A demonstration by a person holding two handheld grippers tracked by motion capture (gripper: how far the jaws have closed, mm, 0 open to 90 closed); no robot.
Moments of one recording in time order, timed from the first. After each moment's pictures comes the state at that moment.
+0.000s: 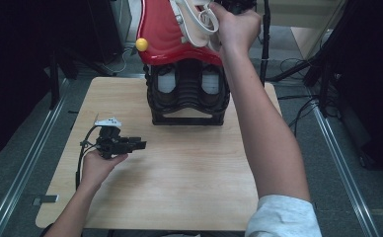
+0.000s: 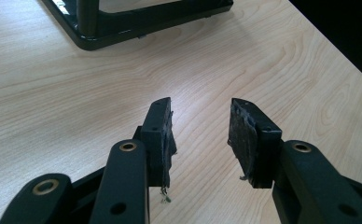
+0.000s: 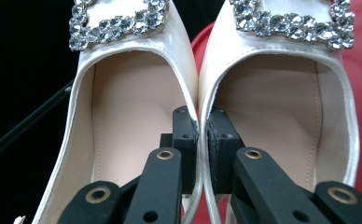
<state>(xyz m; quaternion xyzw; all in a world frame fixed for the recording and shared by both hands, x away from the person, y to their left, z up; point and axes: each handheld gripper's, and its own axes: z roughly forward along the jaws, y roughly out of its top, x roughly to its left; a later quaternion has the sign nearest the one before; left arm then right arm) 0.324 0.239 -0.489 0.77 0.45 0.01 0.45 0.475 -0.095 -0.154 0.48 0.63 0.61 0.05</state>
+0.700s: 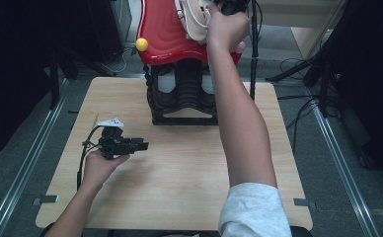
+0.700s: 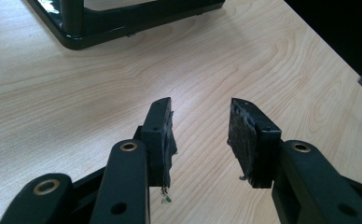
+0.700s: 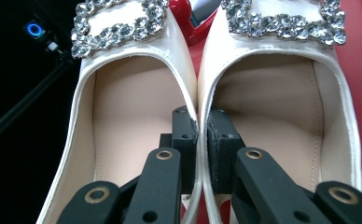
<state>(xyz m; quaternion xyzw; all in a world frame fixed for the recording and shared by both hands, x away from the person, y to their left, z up) 0.324 0.234 -0.490 0.77 0.45 0.00 0.46 0.510 -0.083 -0.176 0.58 0.57 0.57 0.13</state>
